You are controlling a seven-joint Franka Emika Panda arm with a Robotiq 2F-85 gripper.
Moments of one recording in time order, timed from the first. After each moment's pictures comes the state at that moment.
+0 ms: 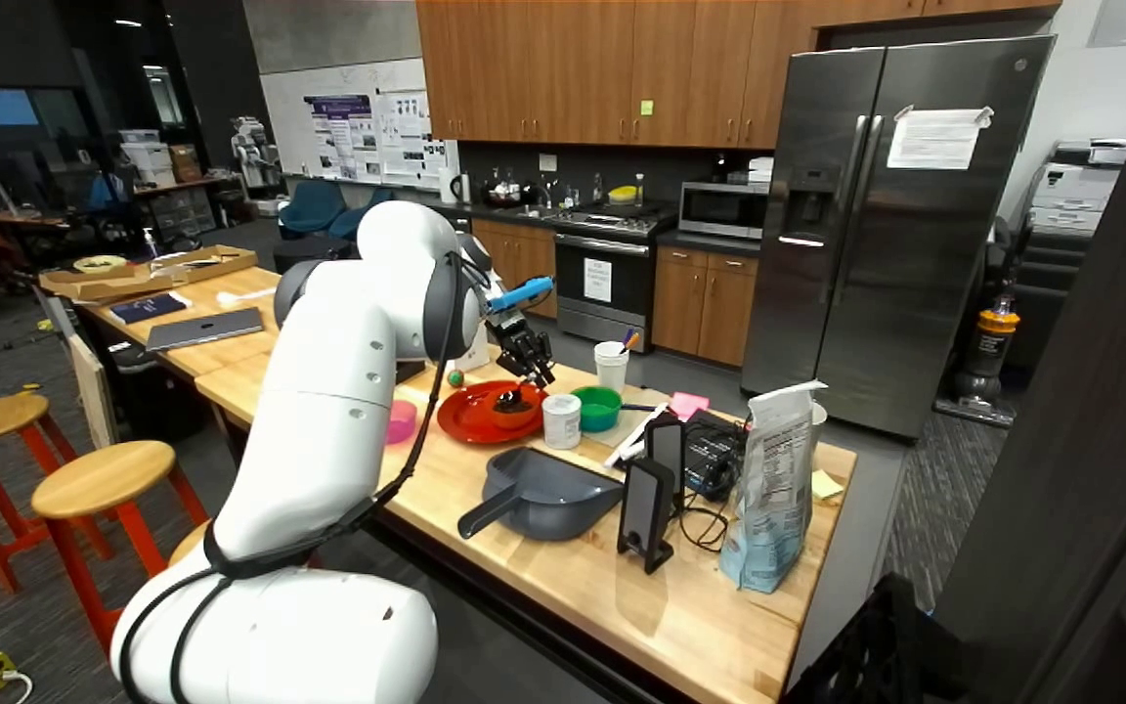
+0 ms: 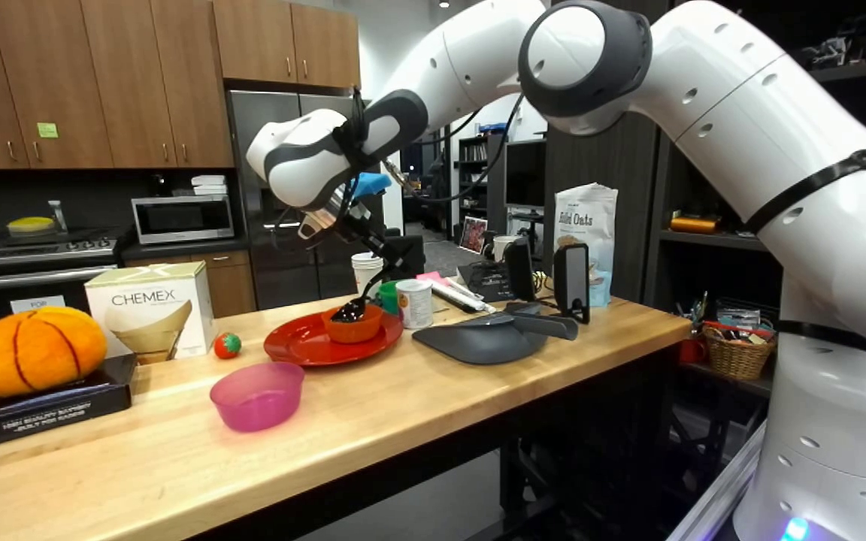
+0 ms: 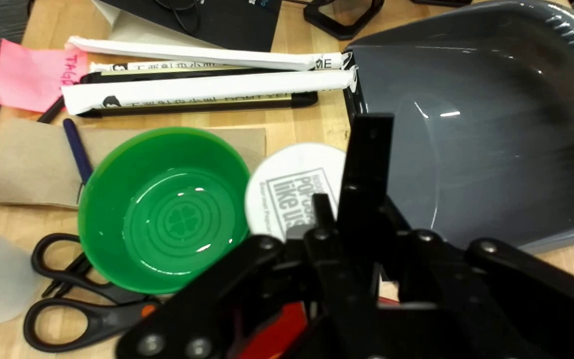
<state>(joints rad) 0.31 0.70 0.16 -1.19 -0.70 1.41 -0.82</state>
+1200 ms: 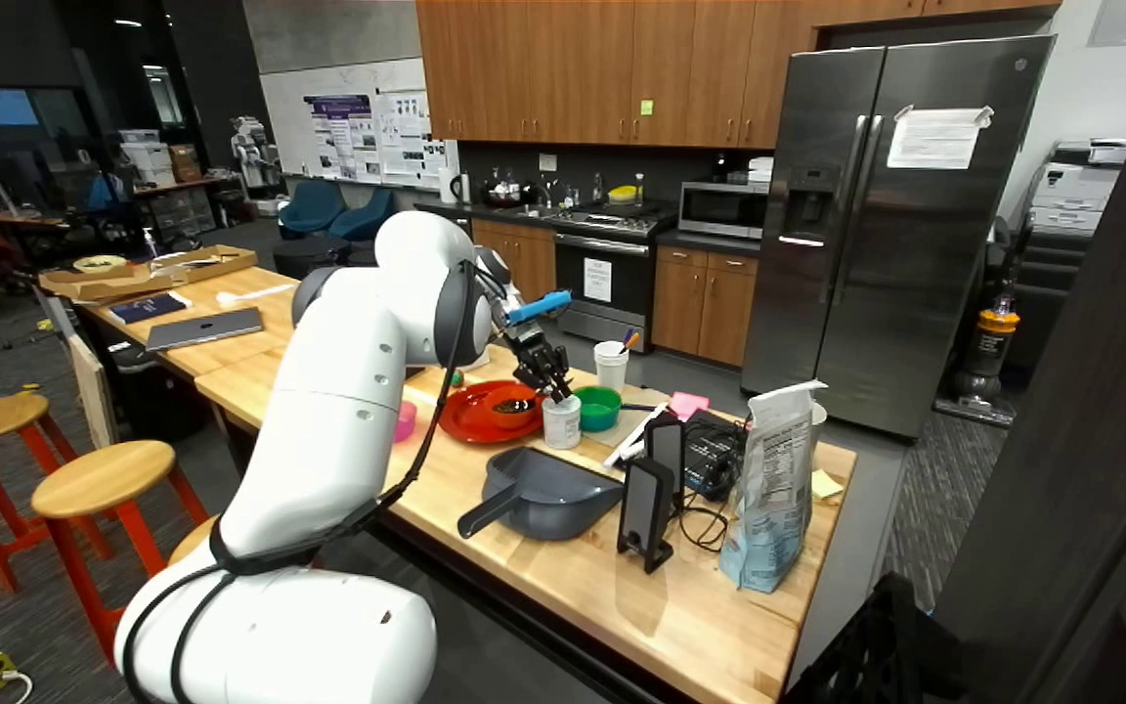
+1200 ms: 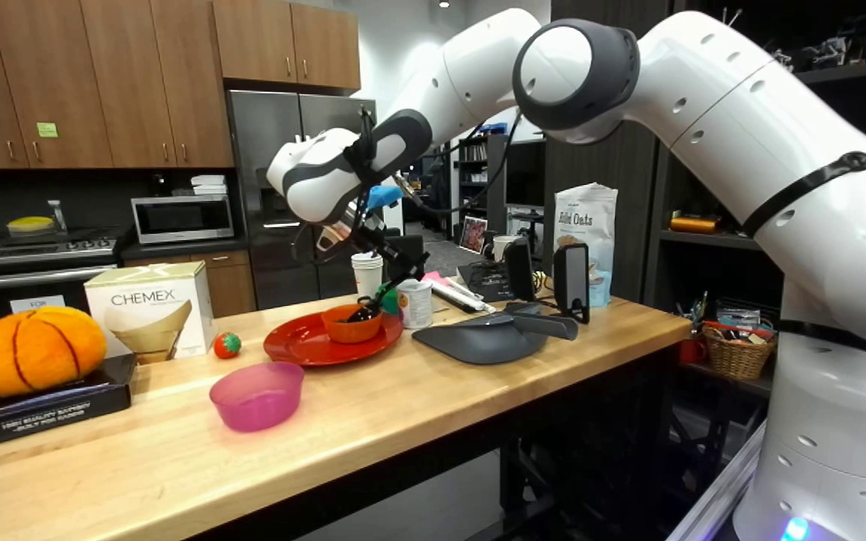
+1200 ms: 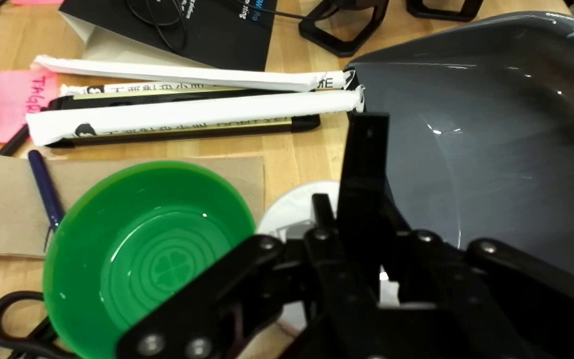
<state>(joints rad) 0.27 0.74 0.14 -1.19 -0.70 1.41 -0.83</state>
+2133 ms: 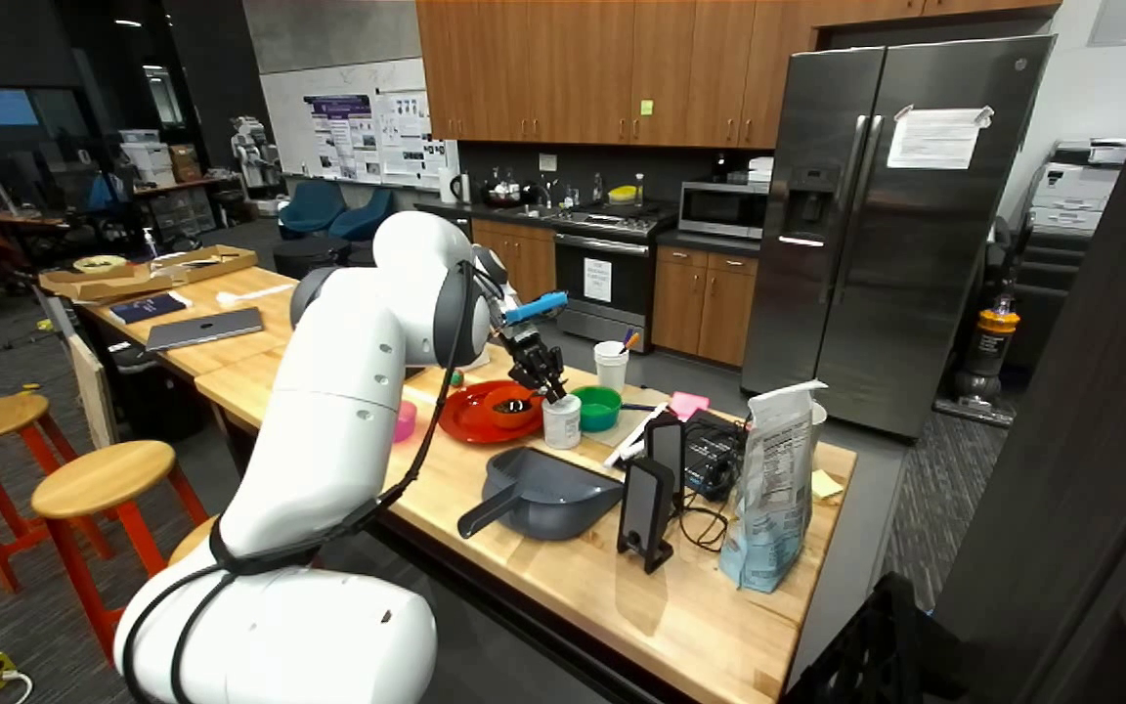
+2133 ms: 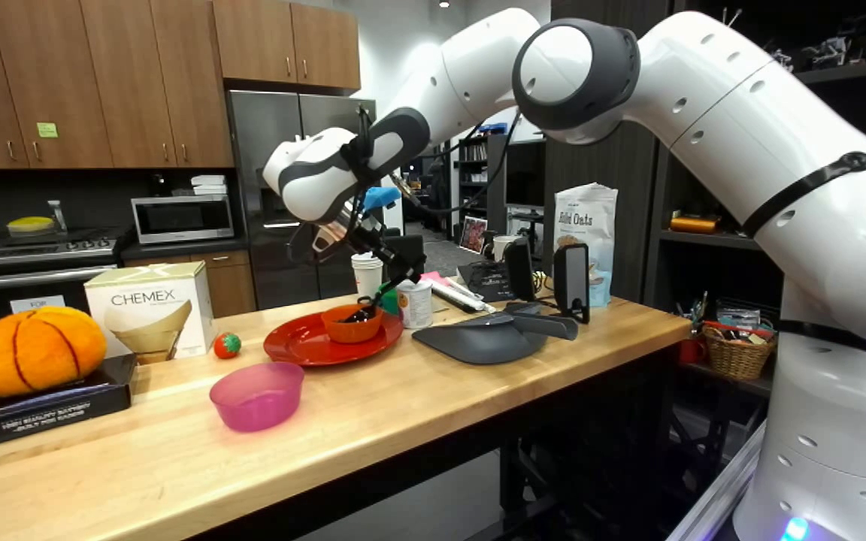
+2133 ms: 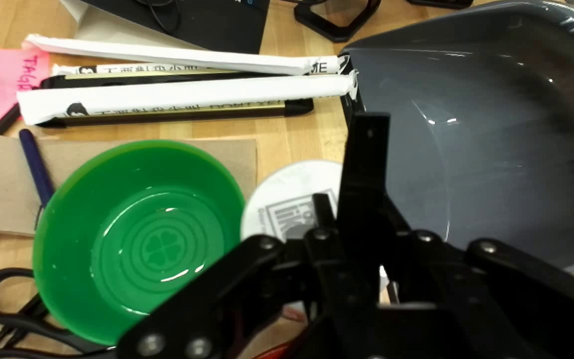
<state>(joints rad) 0.28 0.74 0.14 -1.19 -0.68 1.41 -0.83</state>
